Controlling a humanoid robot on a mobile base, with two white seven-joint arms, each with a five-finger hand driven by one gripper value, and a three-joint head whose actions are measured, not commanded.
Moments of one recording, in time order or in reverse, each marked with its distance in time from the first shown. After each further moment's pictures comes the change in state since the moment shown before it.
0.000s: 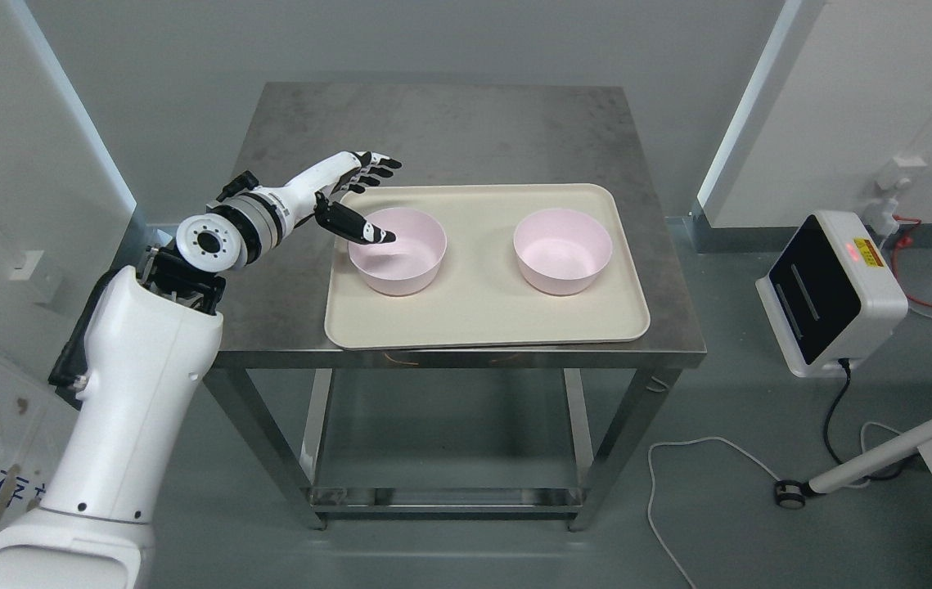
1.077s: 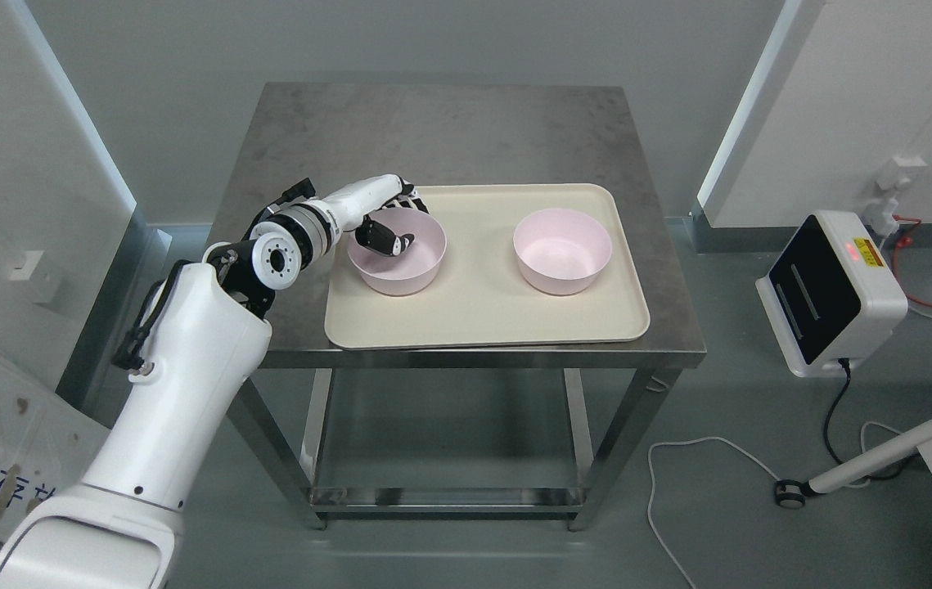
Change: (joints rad) left arm -0.061 -0.051 -0.106 0.154 -0.261 -0.180 0.078; right arm 0.000 0.000 0.000 0.000 0.000 0.000 0.000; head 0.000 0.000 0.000
